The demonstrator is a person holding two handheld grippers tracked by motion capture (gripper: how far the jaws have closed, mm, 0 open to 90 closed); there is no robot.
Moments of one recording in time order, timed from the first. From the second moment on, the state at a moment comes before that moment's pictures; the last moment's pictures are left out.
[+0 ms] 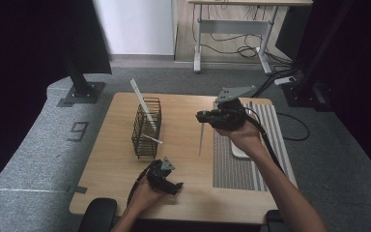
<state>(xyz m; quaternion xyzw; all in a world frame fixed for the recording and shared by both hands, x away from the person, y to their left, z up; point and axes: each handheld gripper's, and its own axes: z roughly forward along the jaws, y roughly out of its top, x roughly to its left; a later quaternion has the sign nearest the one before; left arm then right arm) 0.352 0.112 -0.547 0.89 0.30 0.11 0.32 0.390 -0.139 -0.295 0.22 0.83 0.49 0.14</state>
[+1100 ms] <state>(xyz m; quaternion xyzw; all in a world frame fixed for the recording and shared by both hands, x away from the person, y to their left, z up) 0.363 0.074 -0.498 0.87 0.24 0.11 0.41 0.370 -0.121 -0.335 0.21 0.84 0.49 0.12</state>
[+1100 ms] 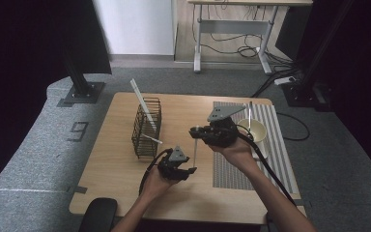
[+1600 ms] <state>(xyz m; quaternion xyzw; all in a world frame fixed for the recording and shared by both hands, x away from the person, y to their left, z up) 0.362 0.071 -0.497 0.88 0.23 0.11 0.41 0.371 -0.110 -0.343 0.20 0.84 0.49 0.10</state>
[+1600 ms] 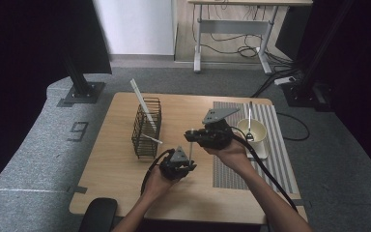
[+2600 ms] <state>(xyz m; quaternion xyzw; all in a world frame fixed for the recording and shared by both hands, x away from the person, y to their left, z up) 0.361 0.076 -0.492 0.88 0.23 0.12 0.41 0.379 -0.125 -0.350 0.27 0.83 0.42 0.25</state>
